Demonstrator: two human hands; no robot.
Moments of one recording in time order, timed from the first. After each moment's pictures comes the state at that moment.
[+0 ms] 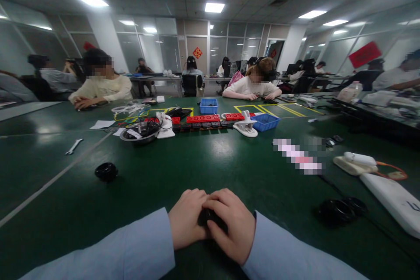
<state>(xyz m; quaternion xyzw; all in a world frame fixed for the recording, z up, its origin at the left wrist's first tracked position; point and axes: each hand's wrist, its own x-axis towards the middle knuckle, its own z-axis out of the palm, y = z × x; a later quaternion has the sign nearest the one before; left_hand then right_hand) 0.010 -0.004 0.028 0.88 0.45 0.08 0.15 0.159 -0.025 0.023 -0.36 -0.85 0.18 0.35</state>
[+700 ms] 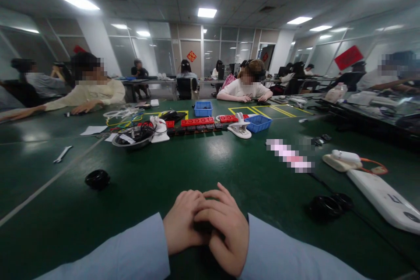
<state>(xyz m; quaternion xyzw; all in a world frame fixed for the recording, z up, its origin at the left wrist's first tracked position) 0.006 0.000 0.006 0.89 0.42 0.12 0.13 0.157 -0.034 0.028 -0.32 -0.84 0.16 0.41</state>
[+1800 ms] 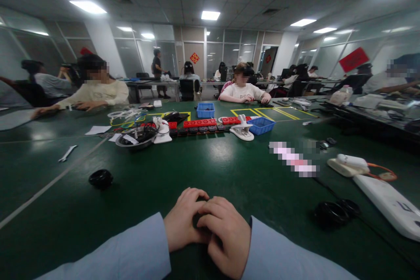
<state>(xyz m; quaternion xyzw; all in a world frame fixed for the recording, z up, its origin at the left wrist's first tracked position) 0.001 0.007 0.005 0.87 0.41 0.19 0.19 0.155 -0.027 0.016 -0.29 -0.87 0.16 0.38</state>
